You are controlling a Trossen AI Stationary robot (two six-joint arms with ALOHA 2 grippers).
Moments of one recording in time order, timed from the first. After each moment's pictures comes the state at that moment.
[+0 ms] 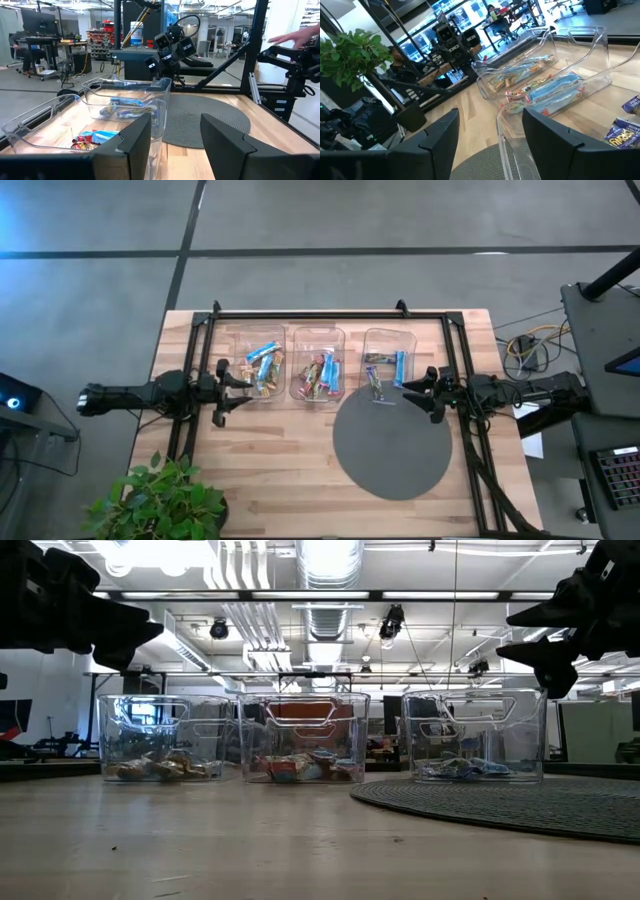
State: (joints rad) left arm 0.00 0.00 0.01 0.03 -0.04 -0.03; right arm 0.14 0.09 0.01 0.05 0.26 0.58
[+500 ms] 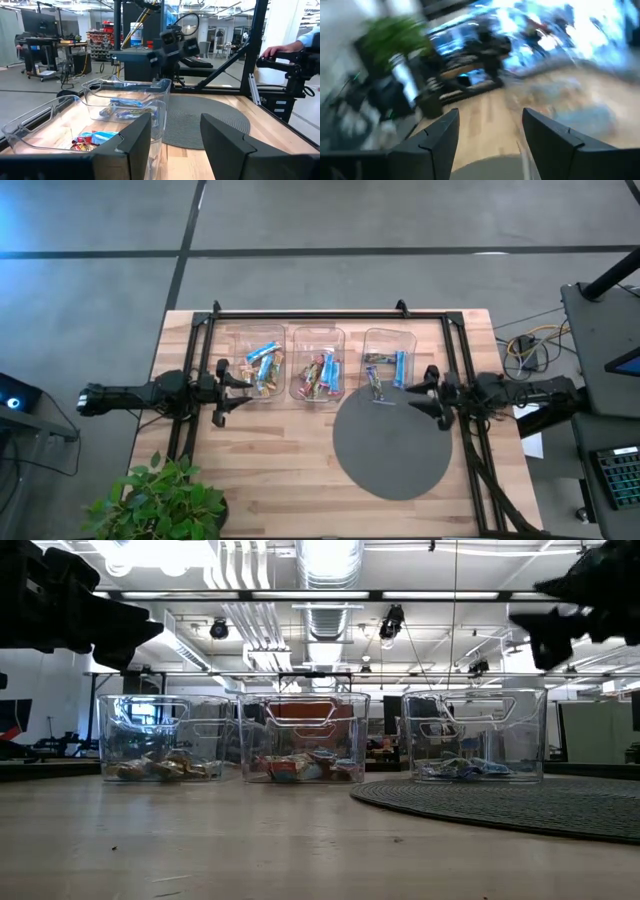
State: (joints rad) left arm 0.00 0.00 0.01 0.03 -0.04 -0.03; right arm 0.13 0.00 0.01 0.05 0.14 0.42
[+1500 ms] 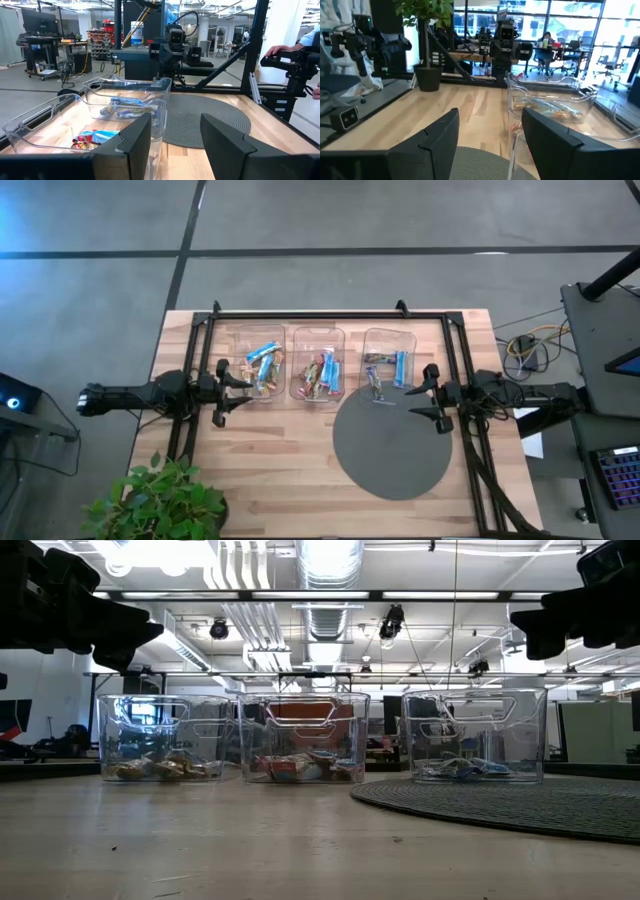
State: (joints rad) left arm 0.00 0.02 0.01 0.02 -0.04 -0.03; right arm 0.03 0.00 0.01 0.03 -0.12 -0.02
